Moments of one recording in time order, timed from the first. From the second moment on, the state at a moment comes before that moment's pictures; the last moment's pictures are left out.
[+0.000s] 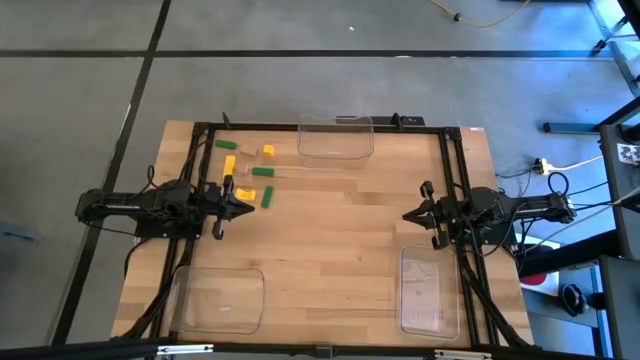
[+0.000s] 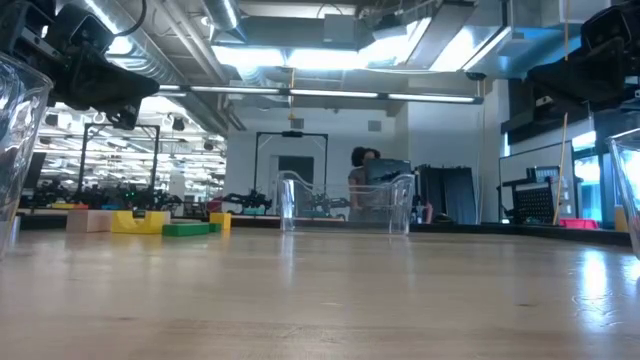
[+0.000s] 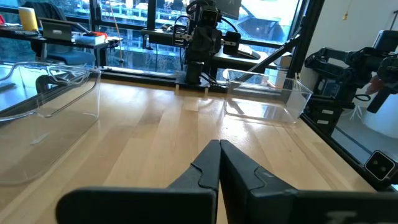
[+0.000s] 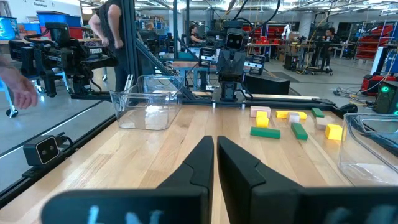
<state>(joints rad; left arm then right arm) 0.01 0.01 0.01 0.02 0.03 -0.15 0.12 0.00 0.01 0.02 -0.03 -0.01</state>
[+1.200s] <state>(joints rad) 0.01 0.01 0.01 0.02 0.03 -0.15 0.11 0.51 0.29 0.71 0.32 0.31</state>
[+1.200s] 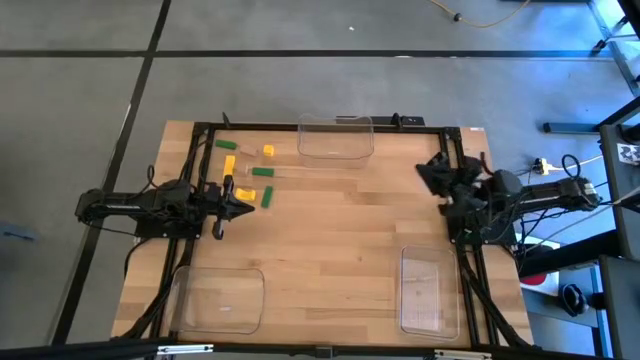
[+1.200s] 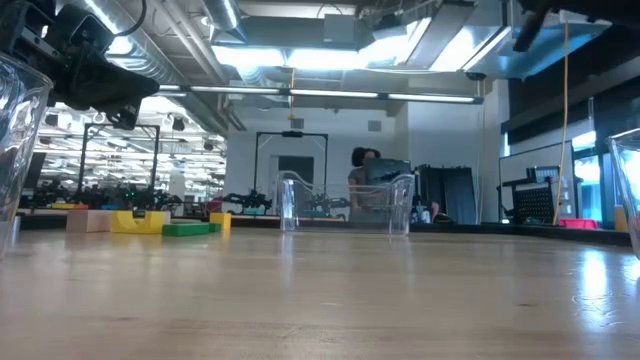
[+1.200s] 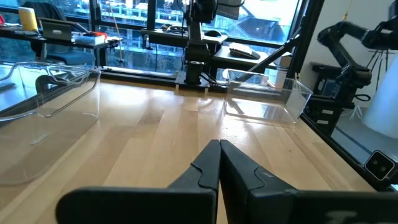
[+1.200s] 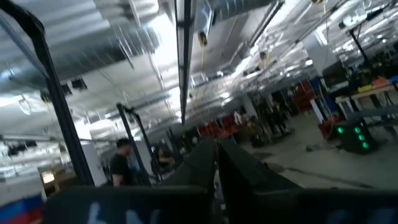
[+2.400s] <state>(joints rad) 0.01 0.01 0.01 0.21 0.05 -0.31 0.08 0.93 0.75 -0.09 -0.05 0.32</state>
